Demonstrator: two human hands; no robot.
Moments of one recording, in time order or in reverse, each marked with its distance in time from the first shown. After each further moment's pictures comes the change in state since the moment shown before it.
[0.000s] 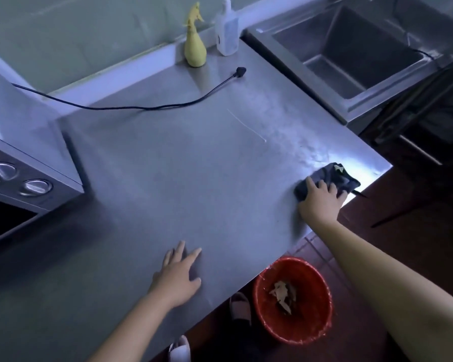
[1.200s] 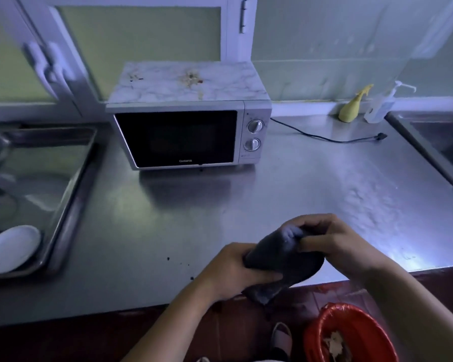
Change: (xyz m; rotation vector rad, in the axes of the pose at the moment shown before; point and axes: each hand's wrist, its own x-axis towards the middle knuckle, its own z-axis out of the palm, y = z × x) left_hand -0.280 -0.180 0.016 -1.089 0.374 0.398; right_hand -0.412 -0.219 -0.120 1.081 -0.865 -0.952
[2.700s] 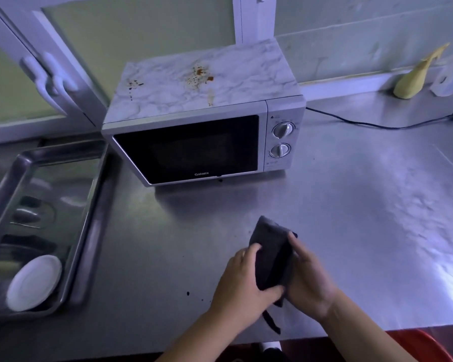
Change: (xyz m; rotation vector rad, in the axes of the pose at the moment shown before) left_hand 0.055 -0.021 -0.057 0.569 0.261 -0.198; right_hand 0.136 0.084 0.053 0.982 0.068 0.400
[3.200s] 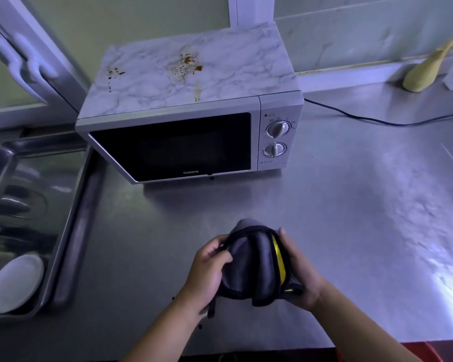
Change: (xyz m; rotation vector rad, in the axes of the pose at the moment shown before) left_hand 0.054 -0.010 -0.023 -0.937 0.120 -0.239; right_hand 0.039 -0.034 -0.020 -0.171 0.136 0.221
